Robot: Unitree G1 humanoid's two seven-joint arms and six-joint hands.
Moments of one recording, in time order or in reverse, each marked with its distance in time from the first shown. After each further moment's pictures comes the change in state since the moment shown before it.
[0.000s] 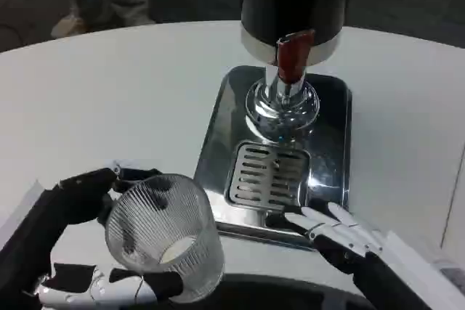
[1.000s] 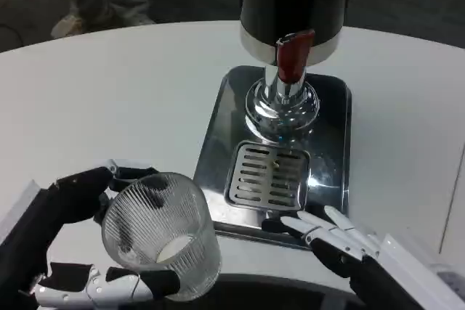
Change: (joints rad) left arm 0.000 0.000 0.014 0.002 -0.001 -0.002 0.000; right arm 0.012 0.005 0.019 -0.008 -0.006 0.001 0.000
